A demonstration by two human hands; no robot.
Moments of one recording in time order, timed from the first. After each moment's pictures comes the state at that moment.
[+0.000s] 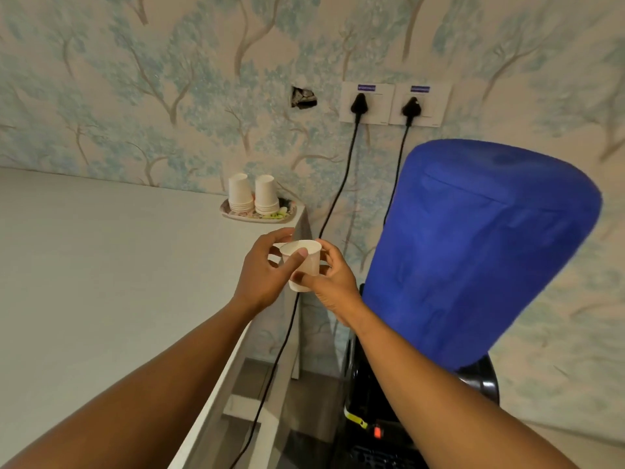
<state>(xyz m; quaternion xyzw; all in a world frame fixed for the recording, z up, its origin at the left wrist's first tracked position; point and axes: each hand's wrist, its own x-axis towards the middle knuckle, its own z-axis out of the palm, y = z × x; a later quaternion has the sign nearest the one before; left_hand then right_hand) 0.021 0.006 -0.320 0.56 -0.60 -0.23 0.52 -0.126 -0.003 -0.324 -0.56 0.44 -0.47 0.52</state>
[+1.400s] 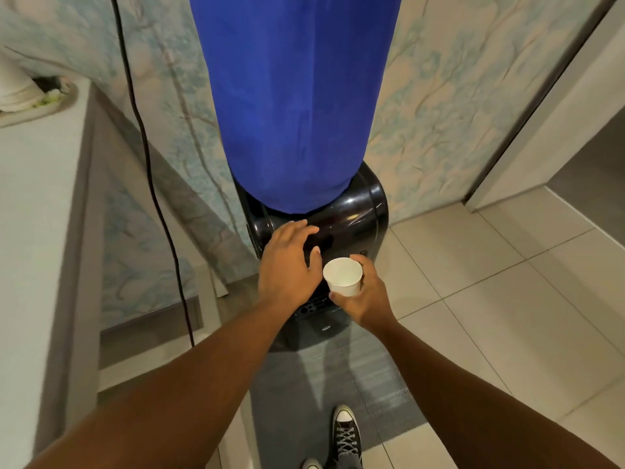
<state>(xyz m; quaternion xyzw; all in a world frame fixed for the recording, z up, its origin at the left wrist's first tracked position) -0.151 0.100 -0.521 0.44 -0.84 -0.18 0.26 -0.285 0.199 -0.590 -0.42 0.73 -0.46 0.28</state>
